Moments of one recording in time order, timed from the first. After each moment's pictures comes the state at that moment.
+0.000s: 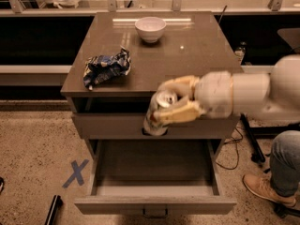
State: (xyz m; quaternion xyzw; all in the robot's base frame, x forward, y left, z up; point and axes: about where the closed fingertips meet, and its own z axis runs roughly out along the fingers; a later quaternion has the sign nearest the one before) arm 0.485 -0.043 0.890 -0.54 0.59 0.33 0.50
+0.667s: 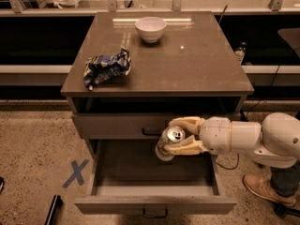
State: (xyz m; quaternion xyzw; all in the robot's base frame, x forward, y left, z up) arm 0.479 -0.074 0.761 -0.52 0.60 0.31 0.52
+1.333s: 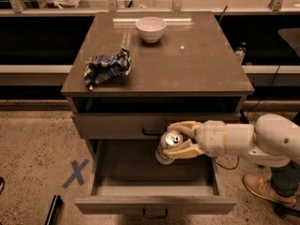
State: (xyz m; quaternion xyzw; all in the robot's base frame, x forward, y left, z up) arm 0.483 -0.074 0.733 -0.53 0.61 0.30 0.50
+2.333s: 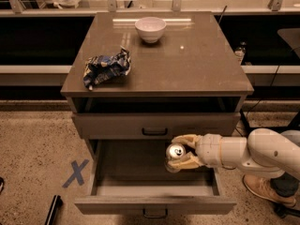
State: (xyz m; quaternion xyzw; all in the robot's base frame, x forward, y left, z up) arm 0.491 -0.094 0.654 -0.56 0.64 0.24 0.48
